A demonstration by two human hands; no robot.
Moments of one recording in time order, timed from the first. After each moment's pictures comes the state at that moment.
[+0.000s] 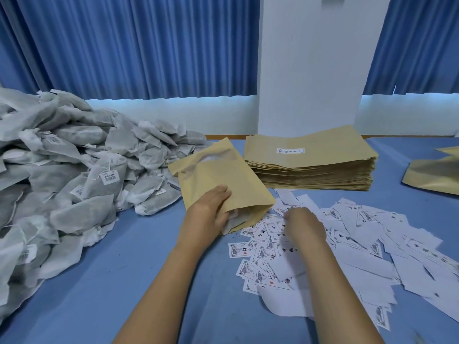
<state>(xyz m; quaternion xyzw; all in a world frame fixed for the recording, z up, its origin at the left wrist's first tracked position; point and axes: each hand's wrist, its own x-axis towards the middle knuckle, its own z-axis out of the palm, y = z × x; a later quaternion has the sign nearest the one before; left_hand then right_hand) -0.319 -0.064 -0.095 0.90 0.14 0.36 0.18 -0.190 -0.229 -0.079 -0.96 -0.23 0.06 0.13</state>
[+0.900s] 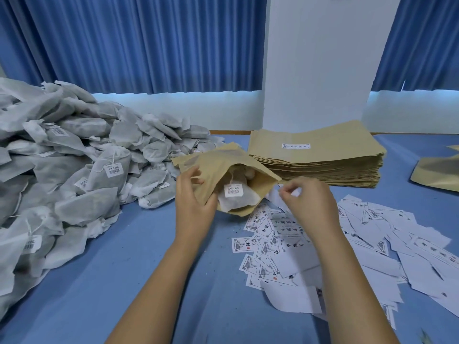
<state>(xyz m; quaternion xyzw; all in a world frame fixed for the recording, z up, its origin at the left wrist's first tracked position) -0.328 -0.067 -0.086 0.73 0.20 0.54 0.37 -0.207 -0.237 -0.043 -0.86 -0.29 -0.11 0.41</state>
